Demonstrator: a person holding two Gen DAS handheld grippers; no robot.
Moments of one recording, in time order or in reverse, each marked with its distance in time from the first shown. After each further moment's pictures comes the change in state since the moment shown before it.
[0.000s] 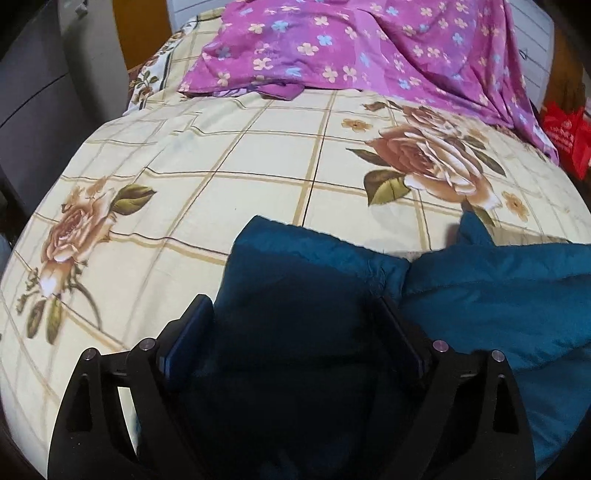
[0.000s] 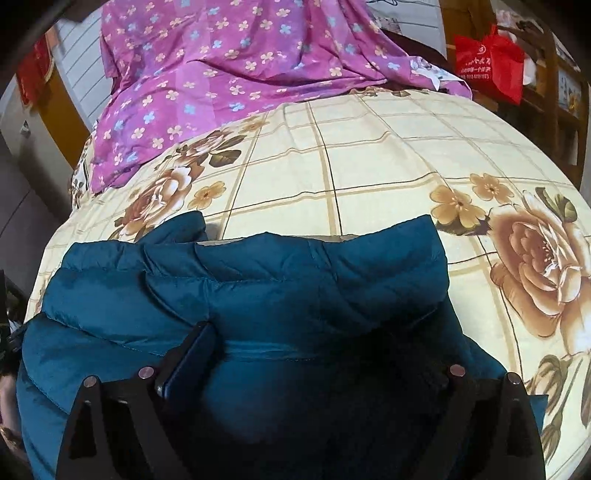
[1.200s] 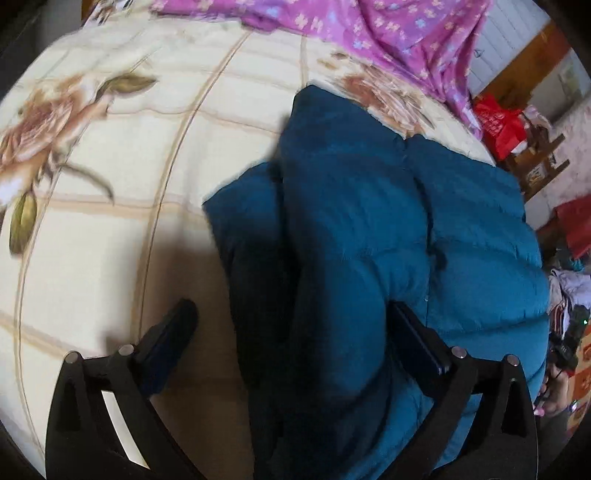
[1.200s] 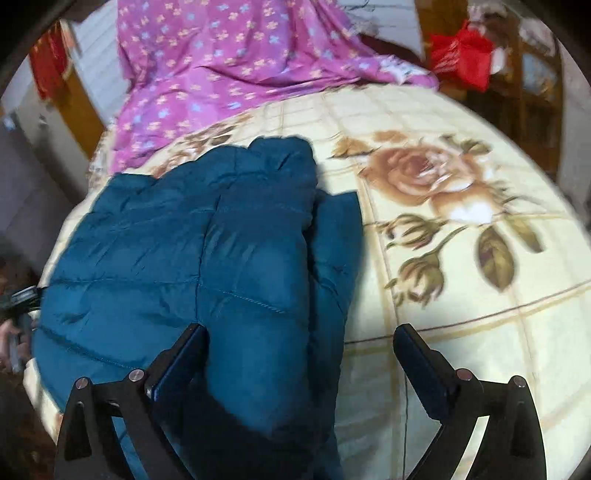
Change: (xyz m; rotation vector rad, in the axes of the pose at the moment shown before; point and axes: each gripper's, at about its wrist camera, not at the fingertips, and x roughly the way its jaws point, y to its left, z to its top) left arm -0.009 0.096 -0.052 -0.010 0.251 -0.444; right arm -0.108 -0.087 -0.117 0.016 0.003 0.096
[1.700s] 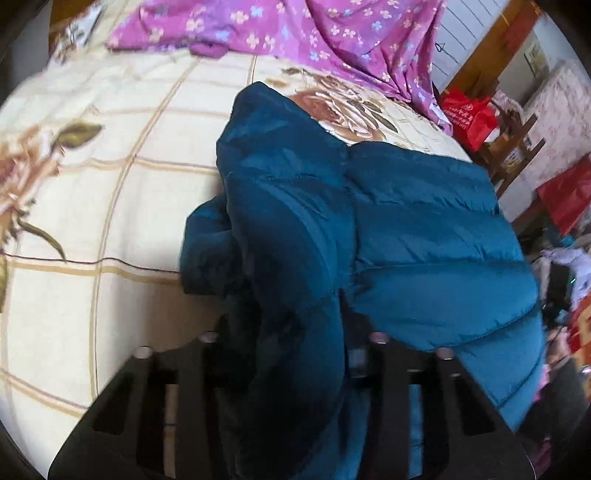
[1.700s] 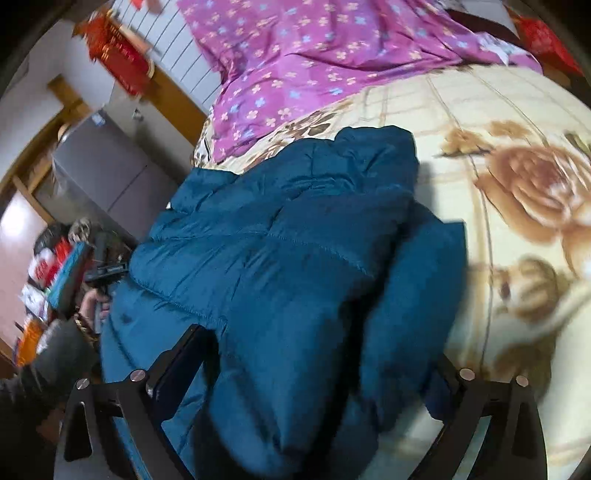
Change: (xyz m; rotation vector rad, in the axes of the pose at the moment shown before) left arm -0.001 -0.041 0.006 0.111 -0.105 -0.024; right arm 0.044 -0.015 0.035 -0.131 0.045 0.431
